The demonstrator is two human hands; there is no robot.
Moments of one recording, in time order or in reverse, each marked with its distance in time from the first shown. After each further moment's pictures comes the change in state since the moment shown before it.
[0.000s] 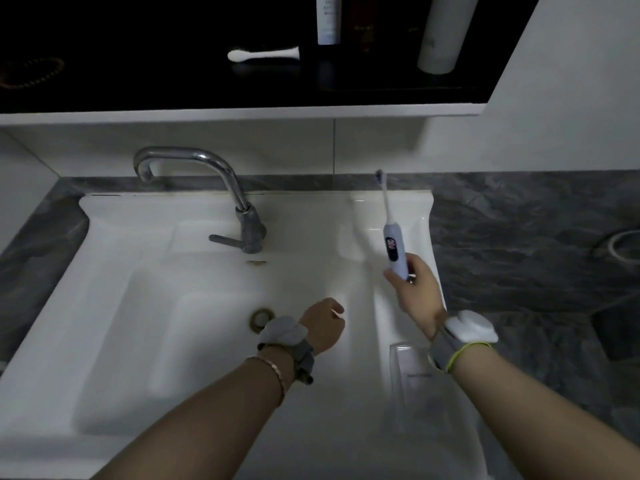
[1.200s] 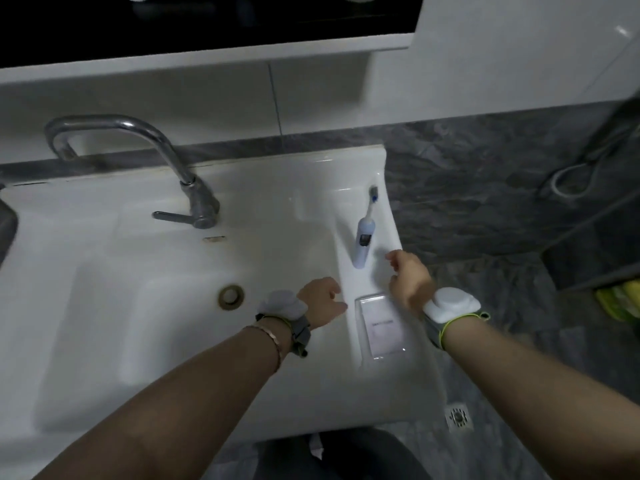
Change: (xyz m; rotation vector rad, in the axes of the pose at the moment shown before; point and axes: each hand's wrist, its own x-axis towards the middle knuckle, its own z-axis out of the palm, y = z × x) left_hand 0.000 0.015 0.054 0.157 -0.155 0.116; right_hand -0.039 0.045 -0.048 -0.539 -0.161 0.254
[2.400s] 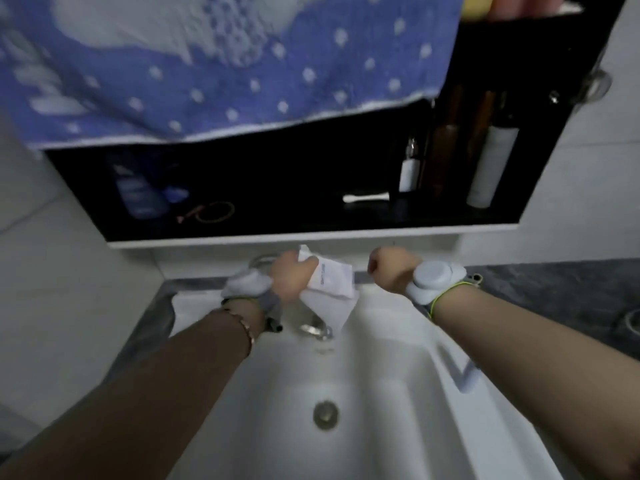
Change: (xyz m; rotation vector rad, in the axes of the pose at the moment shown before) left_hand -0.131 -0.046 -0.318 -0.331 0.615 0.068; right_hand -0.067 -0.341 -0.045 -0.442 0.122 -0.381
